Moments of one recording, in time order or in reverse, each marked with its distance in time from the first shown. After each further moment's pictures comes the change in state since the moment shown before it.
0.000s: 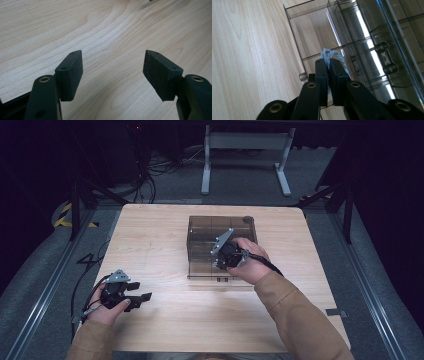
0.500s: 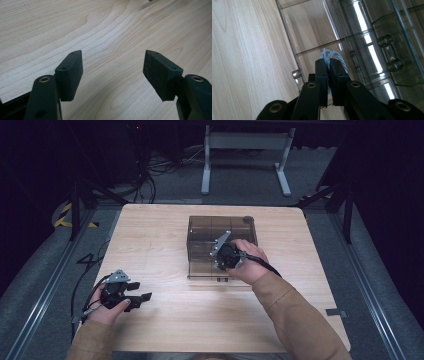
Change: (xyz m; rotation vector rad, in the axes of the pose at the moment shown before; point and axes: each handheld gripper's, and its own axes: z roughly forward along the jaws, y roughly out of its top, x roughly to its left) left arm 0.000 0.000 0.000 -0.001 -0.001 0.001; right arm -0.003 -0.003 0.014 0.045 -0.020 -0.007
